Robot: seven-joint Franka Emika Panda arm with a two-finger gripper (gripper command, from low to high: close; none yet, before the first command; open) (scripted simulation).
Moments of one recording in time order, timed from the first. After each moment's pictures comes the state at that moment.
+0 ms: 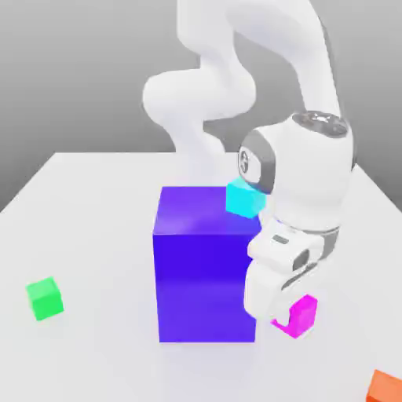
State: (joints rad) arm 0.37 0.11 -0.20 -2.61 -0.07 2.77 0.52
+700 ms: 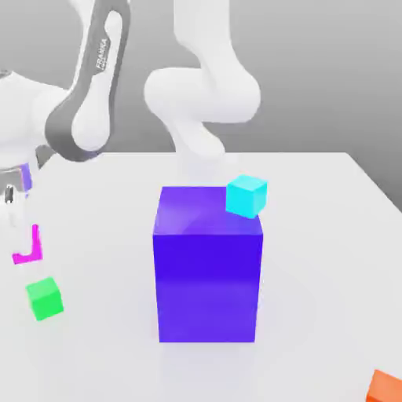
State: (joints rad) arm -0.35 0.03 -0.47 -2.67 0.03 2.70 1.14
